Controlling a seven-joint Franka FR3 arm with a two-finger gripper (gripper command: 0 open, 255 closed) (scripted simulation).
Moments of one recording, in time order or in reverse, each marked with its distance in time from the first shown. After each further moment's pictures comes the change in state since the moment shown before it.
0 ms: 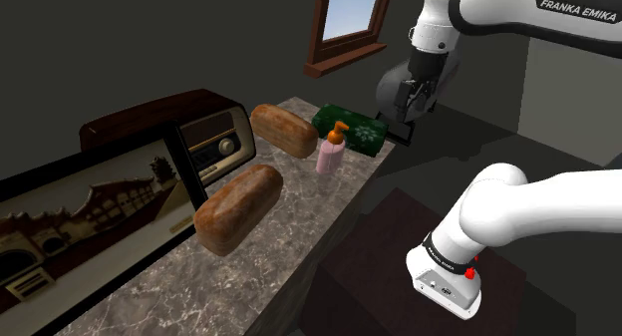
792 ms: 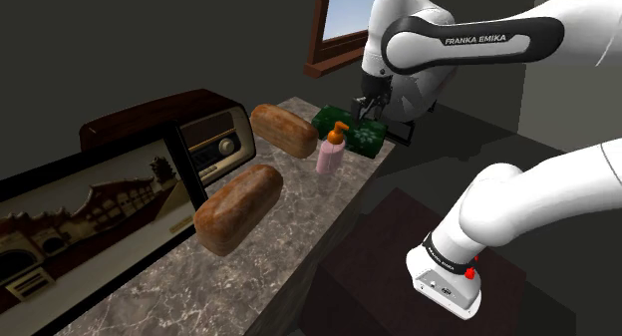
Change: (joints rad) arm -0.004 0.284 0.052 -0.035 -0.056 0.365 0.073
